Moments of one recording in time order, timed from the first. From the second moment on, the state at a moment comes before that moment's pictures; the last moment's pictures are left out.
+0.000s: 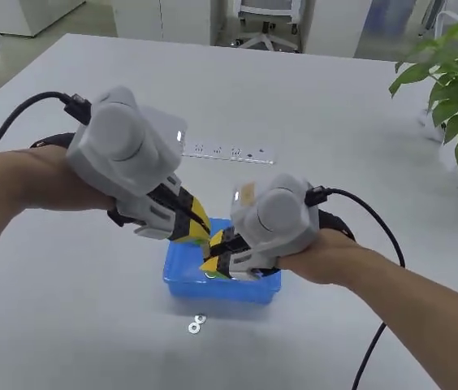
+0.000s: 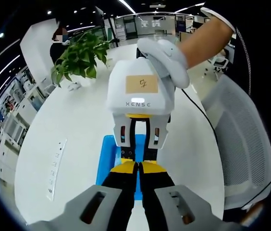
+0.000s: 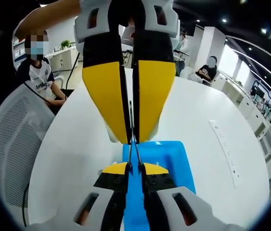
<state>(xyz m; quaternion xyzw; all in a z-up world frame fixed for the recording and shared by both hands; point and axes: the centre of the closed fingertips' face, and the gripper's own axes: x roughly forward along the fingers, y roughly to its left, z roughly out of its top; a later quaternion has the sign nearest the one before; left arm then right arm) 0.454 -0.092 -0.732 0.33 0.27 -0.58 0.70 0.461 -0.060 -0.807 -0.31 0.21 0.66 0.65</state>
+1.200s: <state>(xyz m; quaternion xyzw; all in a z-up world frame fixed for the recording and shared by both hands) 0.408 -0.089 -0.767 0.32 0.29 -0.60 0.68 0.415 -0.057 -0.842 -0.30 0.22 0.68 0.64</state>
